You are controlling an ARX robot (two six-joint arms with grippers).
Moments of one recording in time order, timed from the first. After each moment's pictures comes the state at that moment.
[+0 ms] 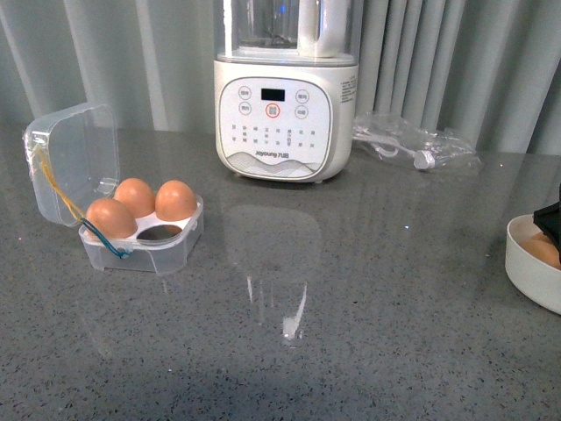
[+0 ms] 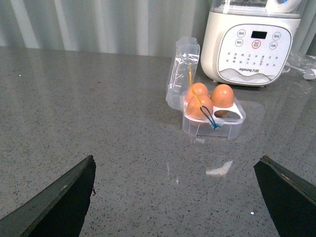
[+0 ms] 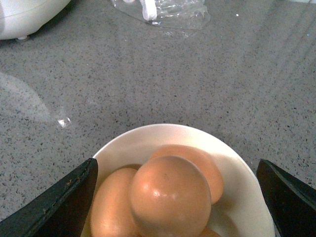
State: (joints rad) left arm 0.00 0.00 0.03 0.00 0.00 0.00; right arm 0.00 1.49 0.63 0.48 -0.03 -0.04
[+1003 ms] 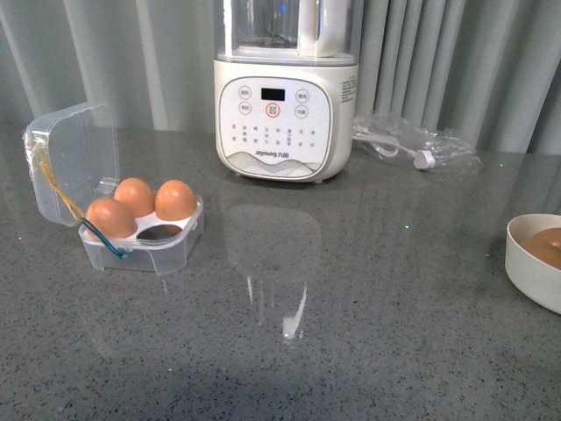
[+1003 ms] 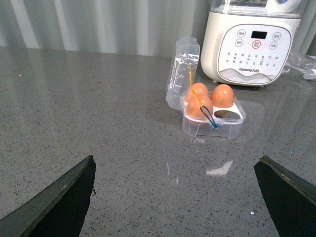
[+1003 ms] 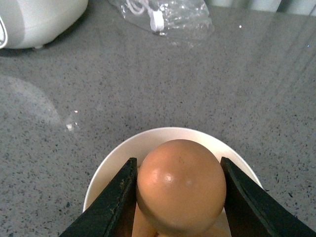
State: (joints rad) left arm 0.00 0.00 0.03 0.00 0.00 0.00; right arm 0.01 1.41 0.60 0.49 -0.05 -0.04
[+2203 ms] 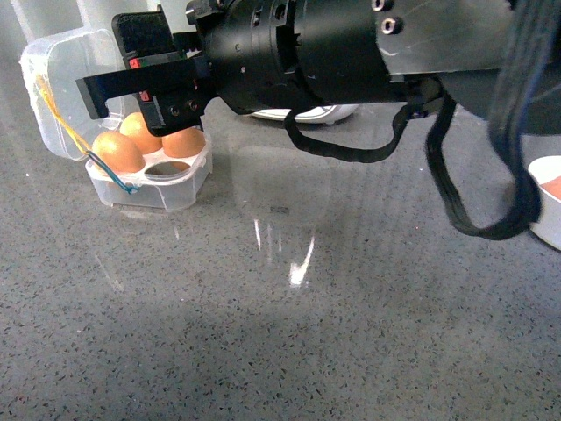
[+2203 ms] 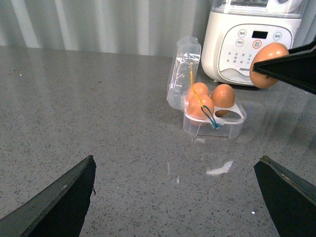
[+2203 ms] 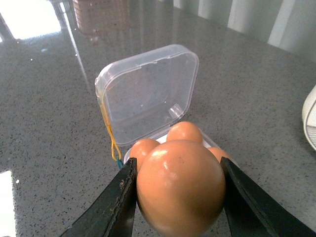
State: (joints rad) left arm 0.00 0.00 0.03 0.00 0.00 0.00; right arm 0.61 1.88 1.15 0.51 -0.32 -0.06
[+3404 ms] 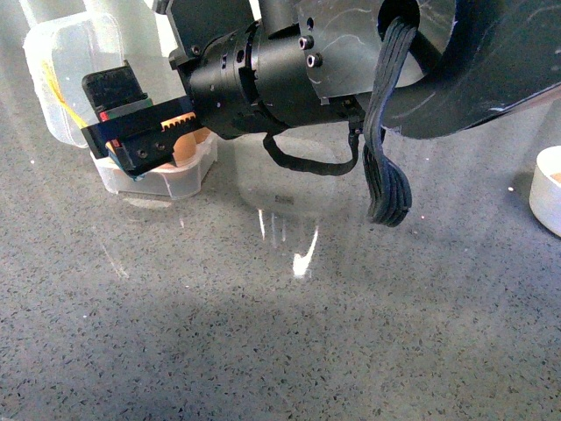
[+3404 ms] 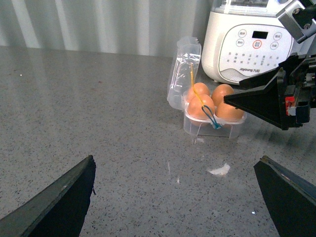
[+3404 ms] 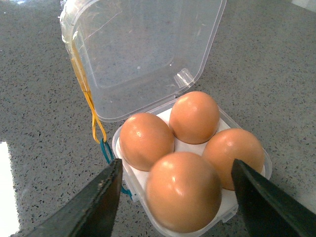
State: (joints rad) left arm 0.00 0.00 0.03 0.00 0.00 0.00; right arm 0.64 2.00 1.26 0.40 -0.28 -0.12
